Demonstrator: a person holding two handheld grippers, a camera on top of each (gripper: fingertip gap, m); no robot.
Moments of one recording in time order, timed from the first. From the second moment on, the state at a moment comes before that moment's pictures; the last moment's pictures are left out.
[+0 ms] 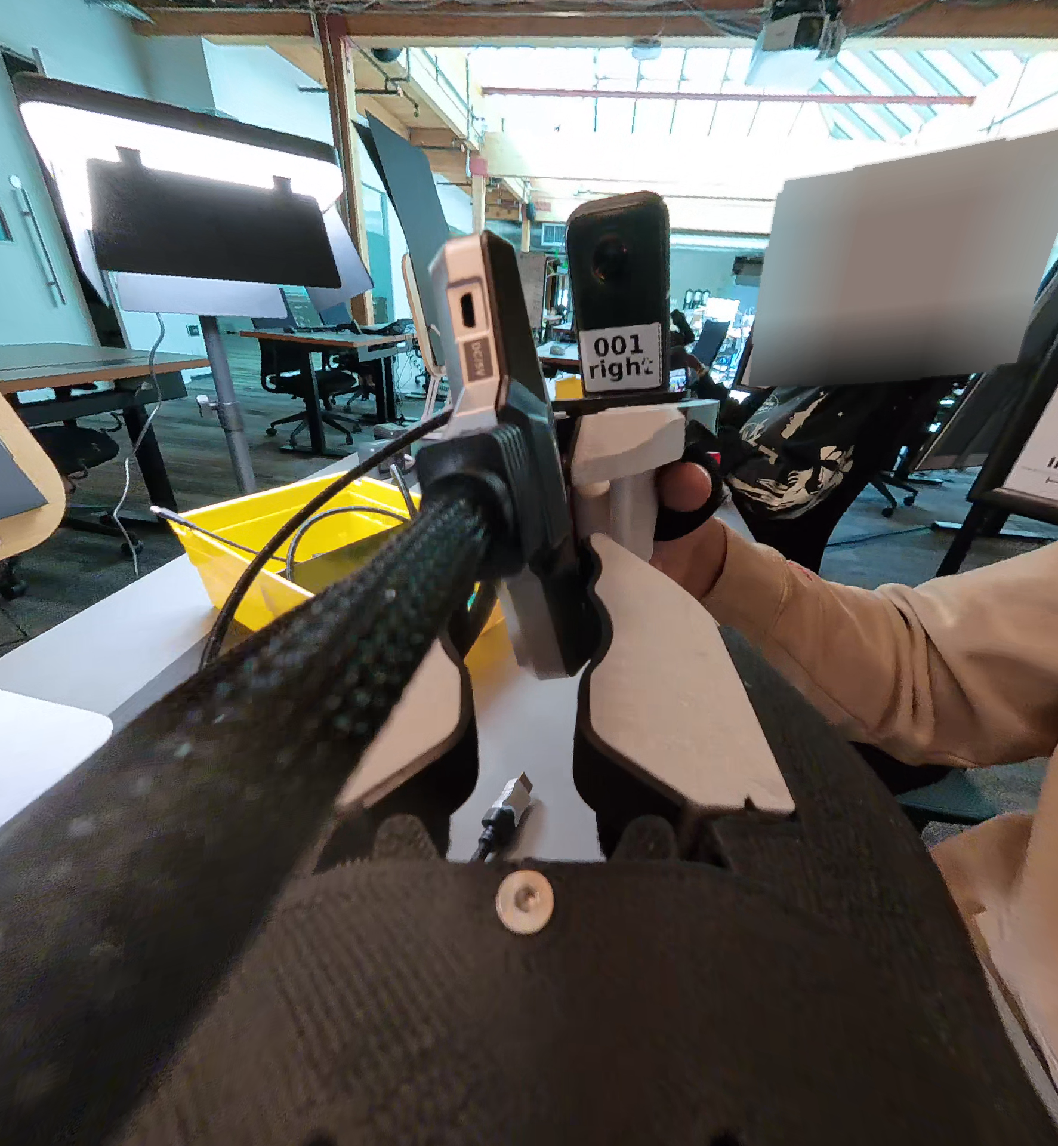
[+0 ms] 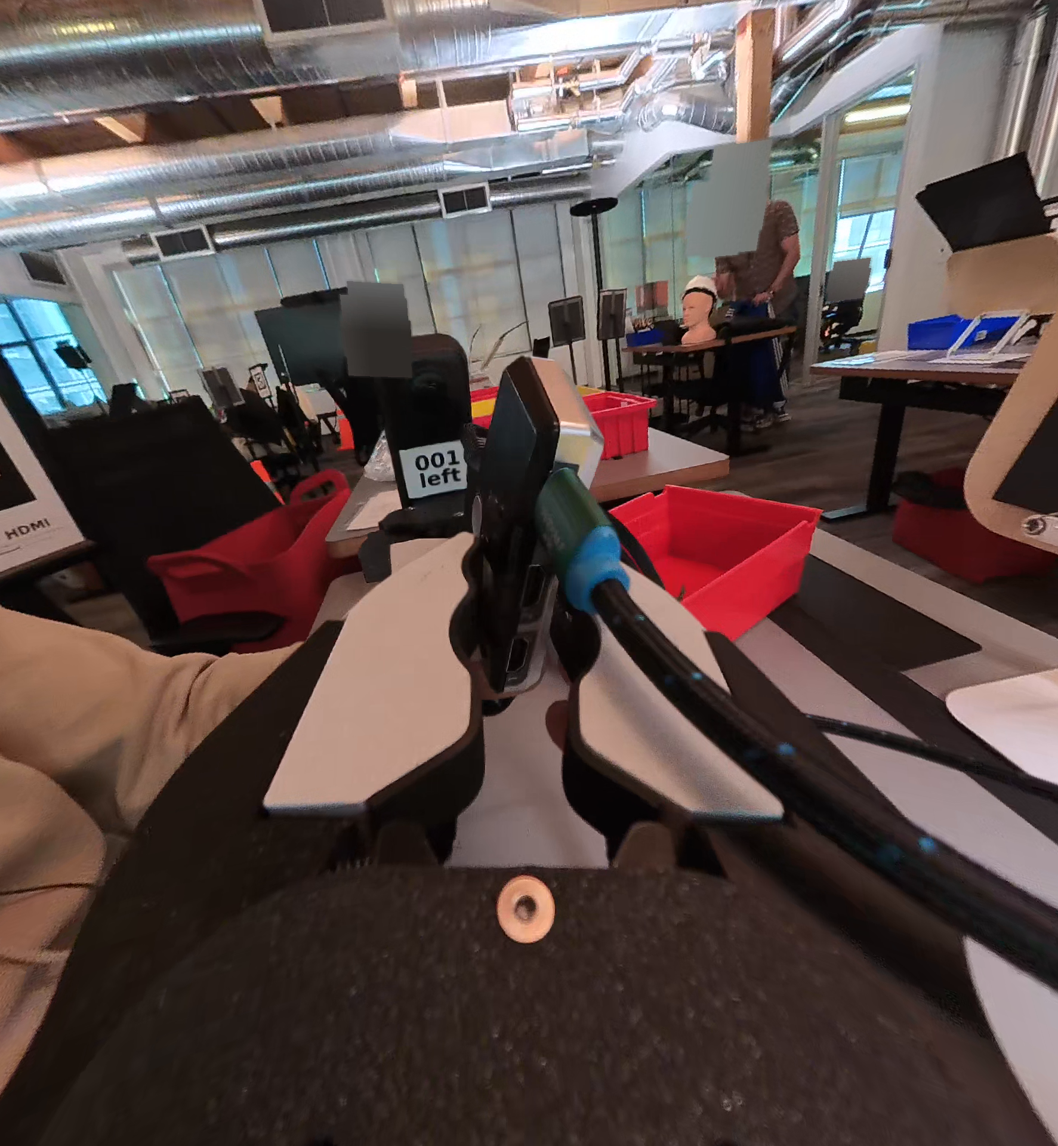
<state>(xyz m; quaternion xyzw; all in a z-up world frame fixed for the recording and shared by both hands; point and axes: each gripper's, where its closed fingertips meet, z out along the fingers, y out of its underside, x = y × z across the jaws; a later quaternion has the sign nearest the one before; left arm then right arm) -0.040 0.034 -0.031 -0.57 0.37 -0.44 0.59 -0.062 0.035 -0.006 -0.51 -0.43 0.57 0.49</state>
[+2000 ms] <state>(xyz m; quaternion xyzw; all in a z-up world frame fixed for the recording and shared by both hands) -0.038 0.006 -0.060 -0.64 0.47 -0.39 0.46 -0.040 0.010 -0.037 -0.43 -0.56 0.56 0.44</state>
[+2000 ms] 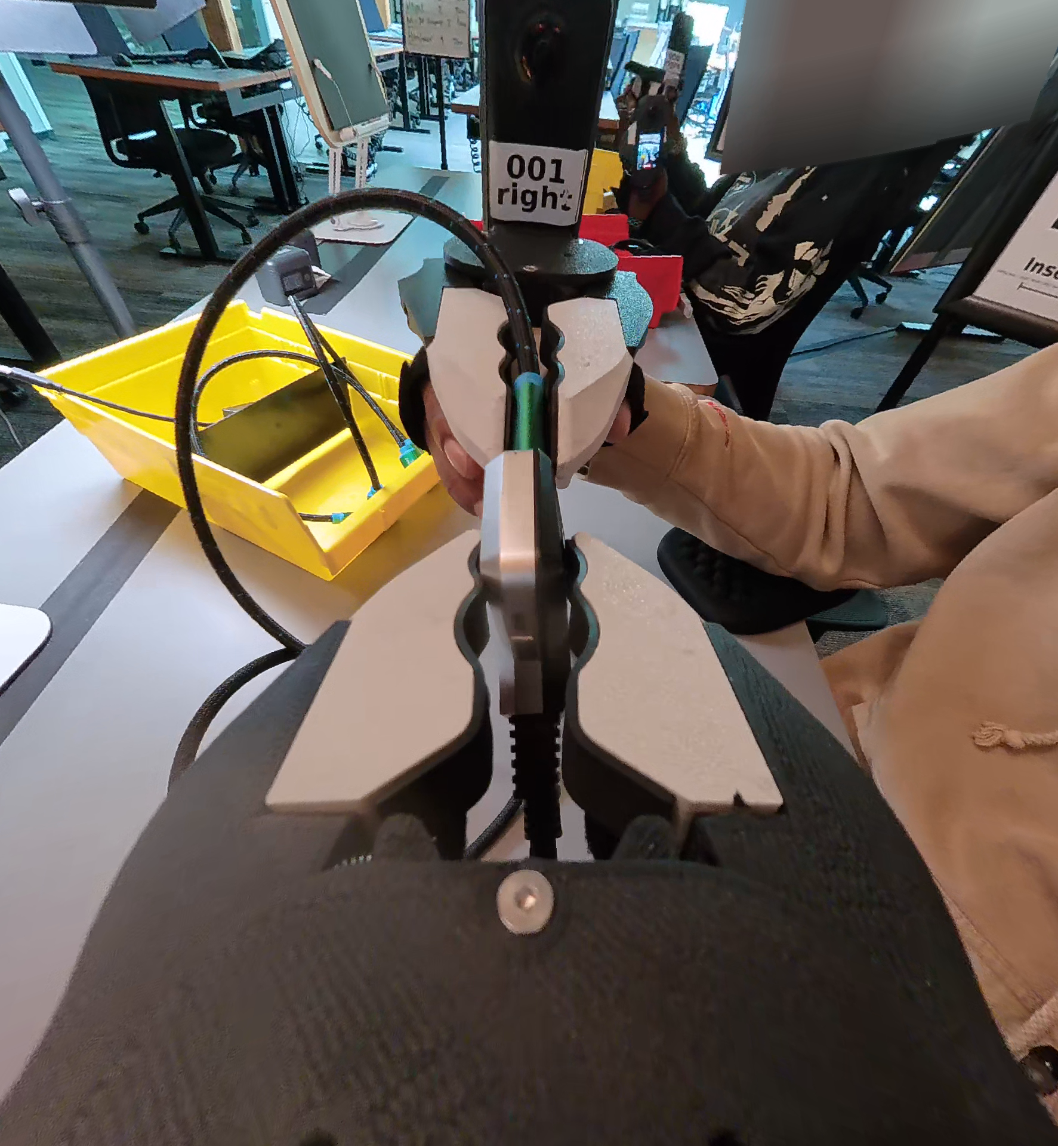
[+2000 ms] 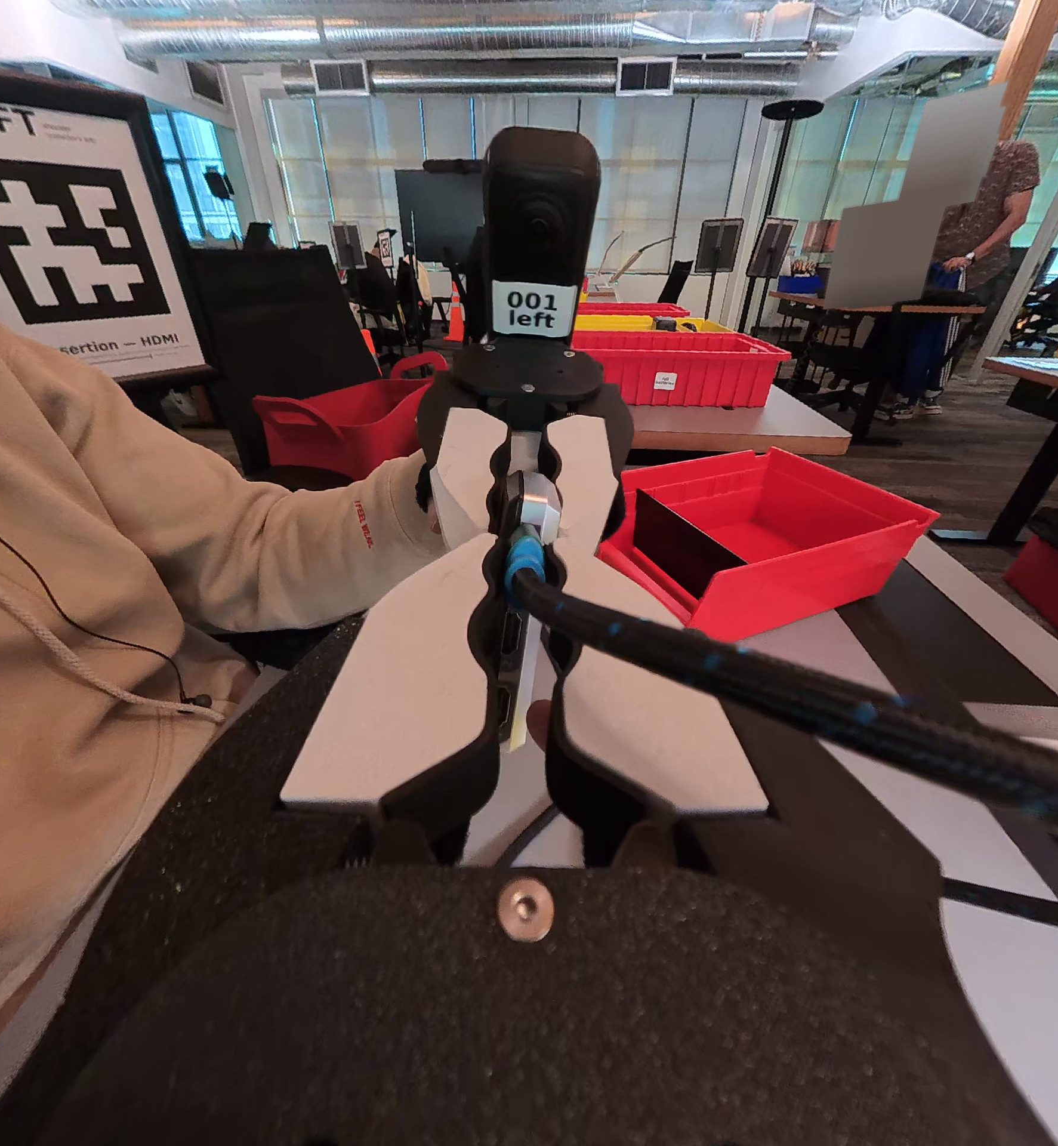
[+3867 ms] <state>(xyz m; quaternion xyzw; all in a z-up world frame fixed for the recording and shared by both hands) -0.097 0.041 -0.044 -0.67 0.37 -0.39 0.52 0.130 0.179 -0.118 -0.80 -0.41 0.05 0.43</state>
